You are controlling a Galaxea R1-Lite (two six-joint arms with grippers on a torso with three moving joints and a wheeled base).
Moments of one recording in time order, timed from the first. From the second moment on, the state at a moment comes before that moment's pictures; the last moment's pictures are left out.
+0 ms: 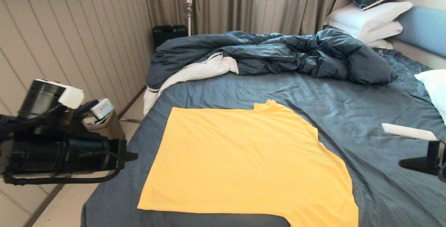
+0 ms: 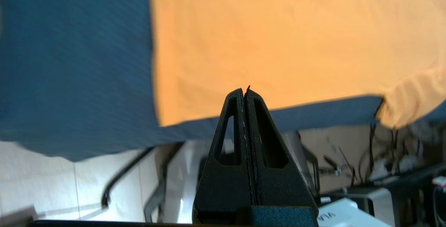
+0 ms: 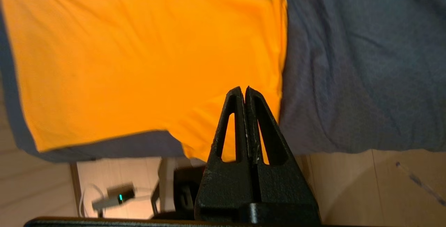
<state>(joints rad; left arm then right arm) -0.35 1.47 -0.87 0.18 -0.16 -0.33 -0.34 1.26 -0.84 0.36 0.39 0.23</state>
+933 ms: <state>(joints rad) -0.42 1.87 -0.97 0.02 -0.23 -0.43 -0.37 1.38 -0.72 0.31 0.49 0.13</state>
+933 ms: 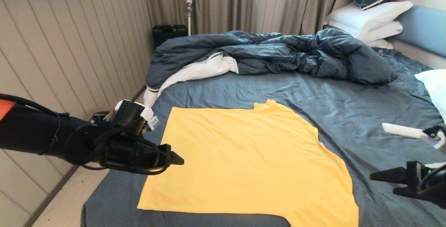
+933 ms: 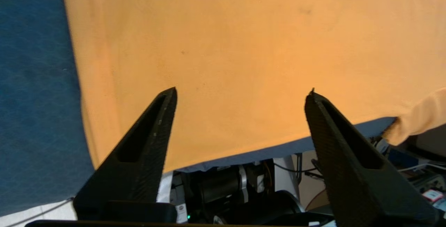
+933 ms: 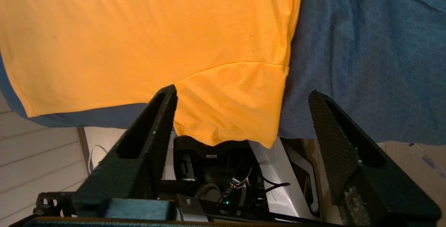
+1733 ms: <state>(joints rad) -0.41 1.93 -0.93 -0.04 -0.24 -0.43 -0.36 1.54 -0.43 0.03 0.49 0.06</state>
